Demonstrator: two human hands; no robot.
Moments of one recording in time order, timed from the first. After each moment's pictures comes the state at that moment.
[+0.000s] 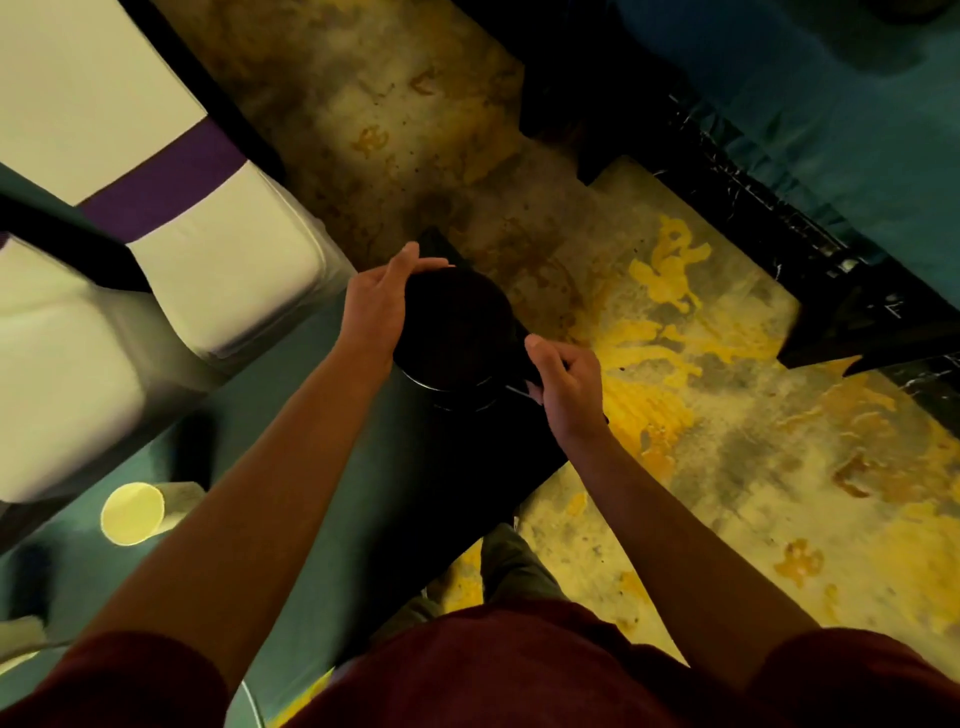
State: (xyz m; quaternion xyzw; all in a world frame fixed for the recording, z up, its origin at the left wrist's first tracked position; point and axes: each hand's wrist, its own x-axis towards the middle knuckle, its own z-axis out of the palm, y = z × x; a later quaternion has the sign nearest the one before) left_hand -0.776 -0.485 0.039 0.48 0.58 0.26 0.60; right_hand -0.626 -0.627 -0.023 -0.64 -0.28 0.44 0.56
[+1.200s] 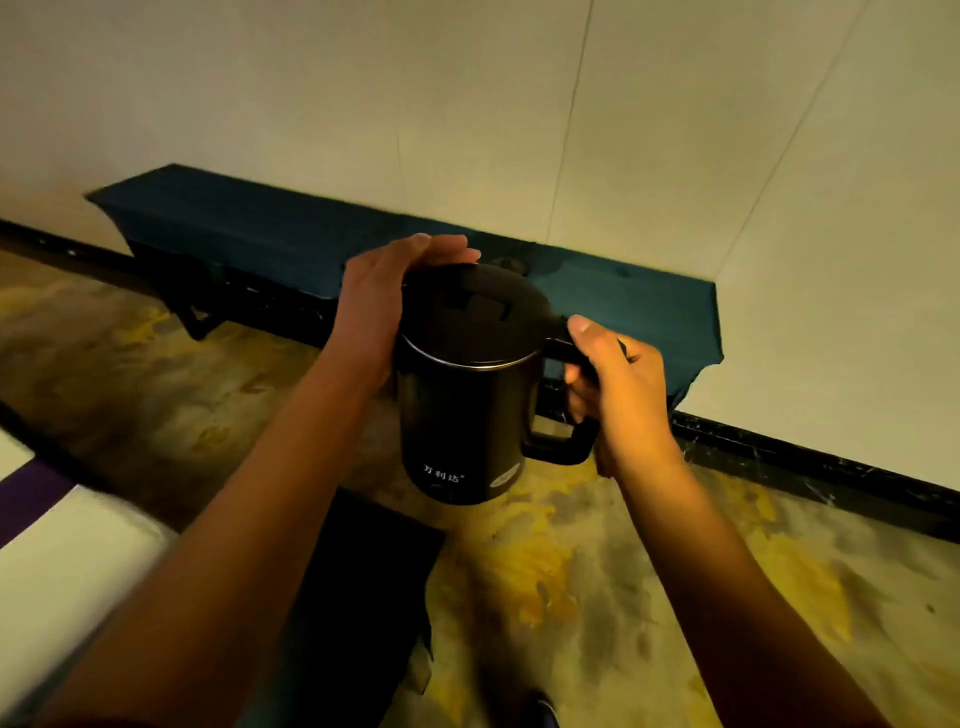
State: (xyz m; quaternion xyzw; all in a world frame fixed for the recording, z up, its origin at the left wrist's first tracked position) left_hand -0.625 -0.645 0.300 0.61 0.12 0.34 0.70; right_hand -0.539 -0.844 0.268 -0.61 -0.24 0.14 0.74
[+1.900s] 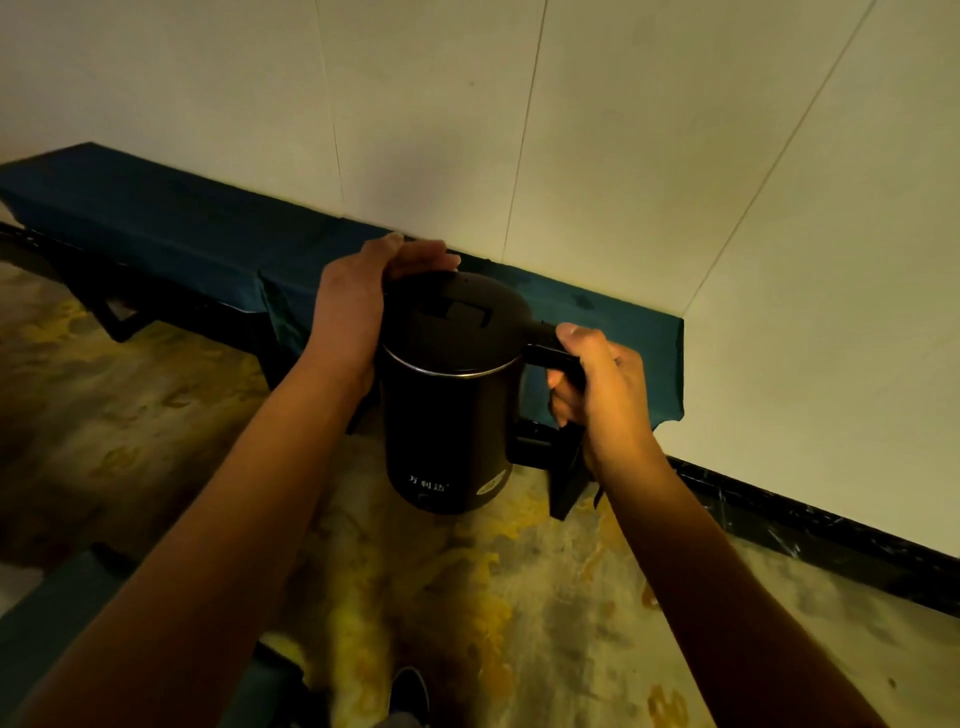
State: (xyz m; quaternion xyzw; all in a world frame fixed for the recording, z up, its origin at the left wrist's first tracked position) left_hand -0.384 -0.628 0.284 0.56 0.19 0.32 0.74; right_hand -0.288 -0.819 0.258 -0.62 -0.25 0.18 0.72
